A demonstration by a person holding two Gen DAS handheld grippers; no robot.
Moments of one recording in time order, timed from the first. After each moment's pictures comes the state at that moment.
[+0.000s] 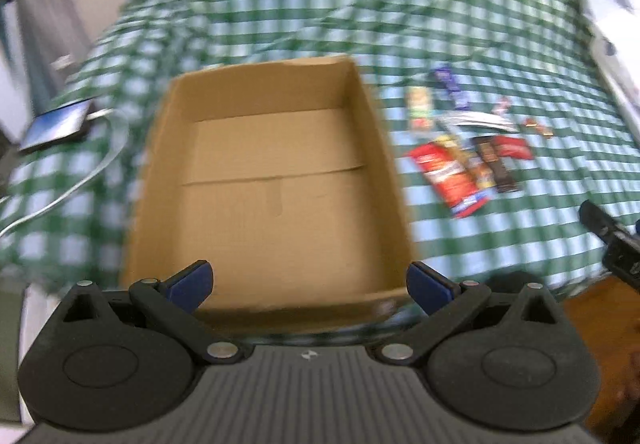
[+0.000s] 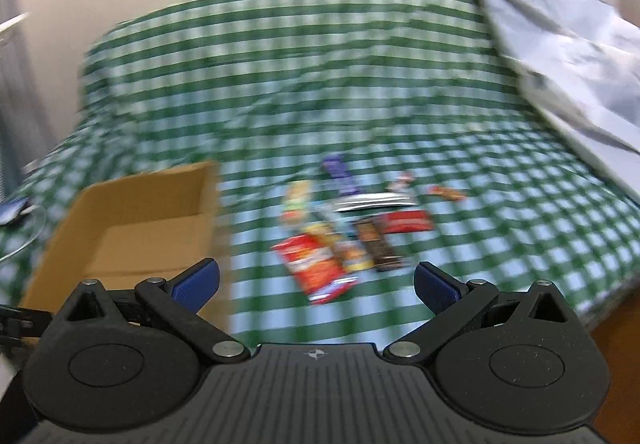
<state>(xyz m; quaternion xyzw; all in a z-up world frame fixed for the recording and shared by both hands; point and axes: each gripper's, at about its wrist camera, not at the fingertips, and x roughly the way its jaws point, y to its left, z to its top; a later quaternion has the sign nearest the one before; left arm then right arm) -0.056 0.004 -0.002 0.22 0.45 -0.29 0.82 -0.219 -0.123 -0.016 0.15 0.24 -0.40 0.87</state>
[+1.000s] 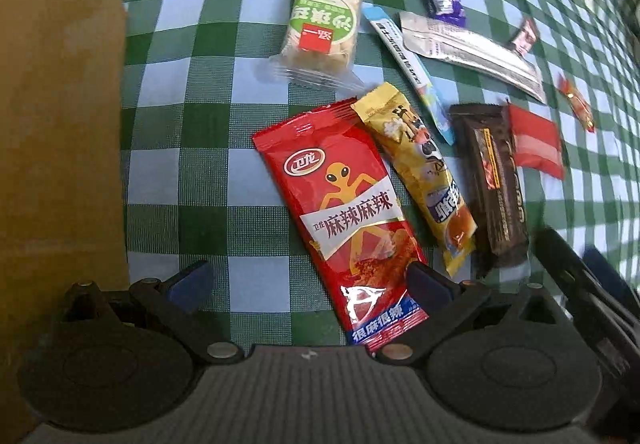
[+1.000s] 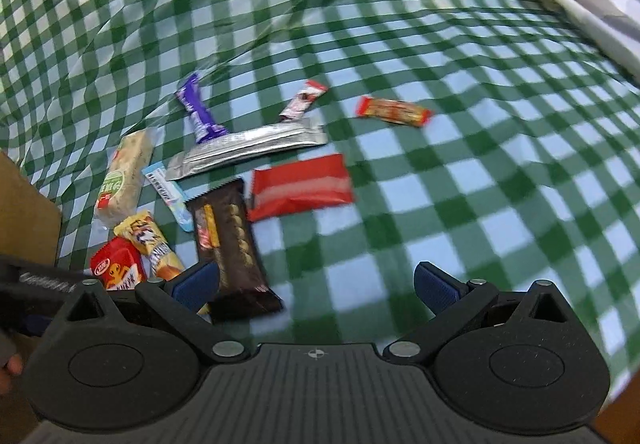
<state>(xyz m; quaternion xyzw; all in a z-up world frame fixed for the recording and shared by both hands) 0.051 -0.251 -0.231 0.20 0.64 -0.31 0.67 -0.166 -0.386 -0.164 0.25 0.34 -0.40 0.82</state>
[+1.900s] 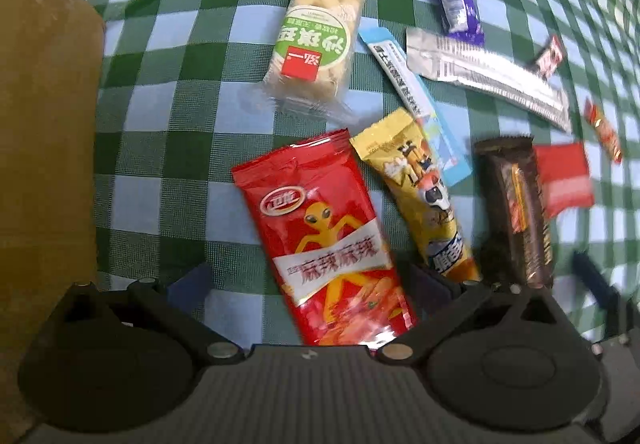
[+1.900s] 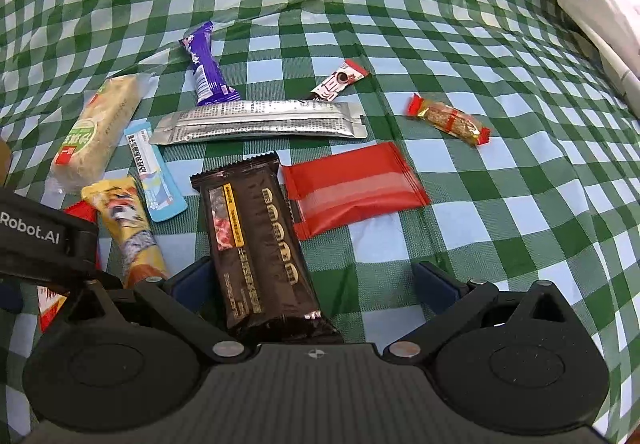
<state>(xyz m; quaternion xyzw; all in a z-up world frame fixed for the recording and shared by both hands) 0.052 -0.295 -0.234 0.22 0.63 -0.24 0.70 -0.116 -0.396 -0.202 0.16 0.39 -0.40 0.81</state>
